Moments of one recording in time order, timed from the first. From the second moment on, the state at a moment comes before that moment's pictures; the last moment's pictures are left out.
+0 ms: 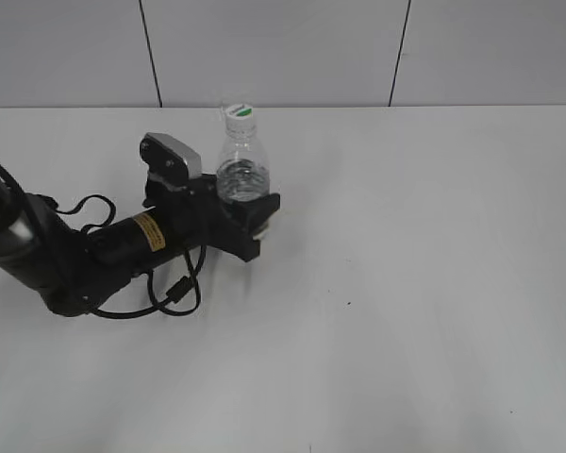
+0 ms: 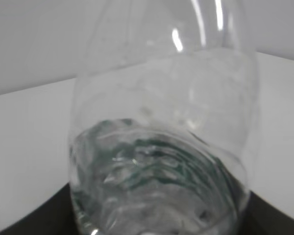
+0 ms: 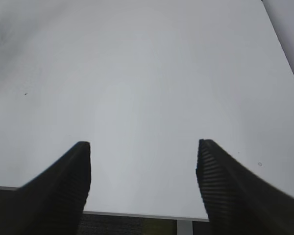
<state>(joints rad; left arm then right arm) -0.39 2.32 -0.95 0.46 -1.20 -0.21 0.12 -0.01 -0.52 0.00 1.09 -0.13</state>
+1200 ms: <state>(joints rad) -0.40 2.31 -0.93 0.85 -1.22 -0.29 0.12 -0.01 -0.52 0.00 1.09 -0.13</state>
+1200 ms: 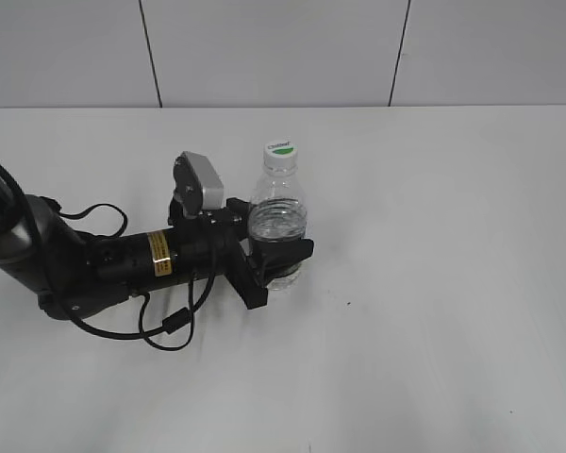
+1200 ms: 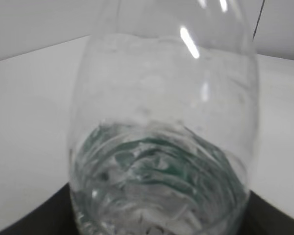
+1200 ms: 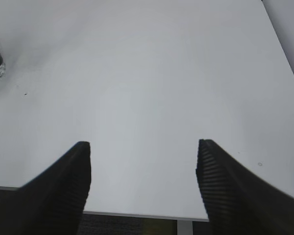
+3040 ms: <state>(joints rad) -0.40 2.31 -0.93 0.85 -1.22 -0.29 0.12 1.20 -1.25 0.39 1.20 -0.37</state>
